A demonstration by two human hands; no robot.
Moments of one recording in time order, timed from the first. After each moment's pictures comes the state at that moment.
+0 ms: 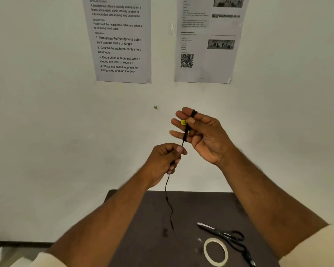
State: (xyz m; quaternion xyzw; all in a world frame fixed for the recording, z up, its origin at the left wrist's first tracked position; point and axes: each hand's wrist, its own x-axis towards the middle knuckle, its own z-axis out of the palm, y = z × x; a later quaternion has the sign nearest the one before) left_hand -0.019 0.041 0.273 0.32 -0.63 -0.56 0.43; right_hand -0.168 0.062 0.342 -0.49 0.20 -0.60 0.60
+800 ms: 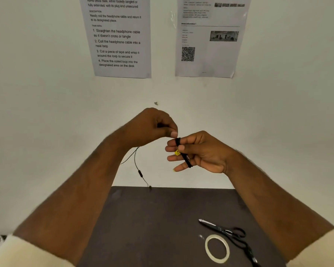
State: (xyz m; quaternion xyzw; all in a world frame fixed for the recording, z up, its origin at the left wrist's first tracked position) left_hand 0.018 0.020 0.365 0.31 -0.87 -0.24 0.31; right_hand -0.179 0.069 0.322 -0.58 0.39 -0.37 0.62
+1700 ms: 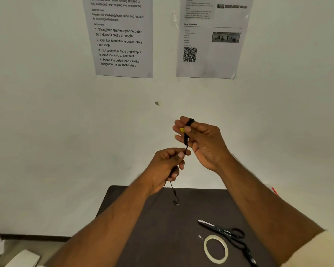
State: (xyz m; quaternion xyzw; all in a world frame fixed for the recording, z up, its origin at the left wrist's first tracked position) left_hand -0.021 0.046 0.255 0.33 -0.59 -0.61 0.41; right_hand -0.168 0.054 0.309 -0.52 0.28 -0.61 0.53
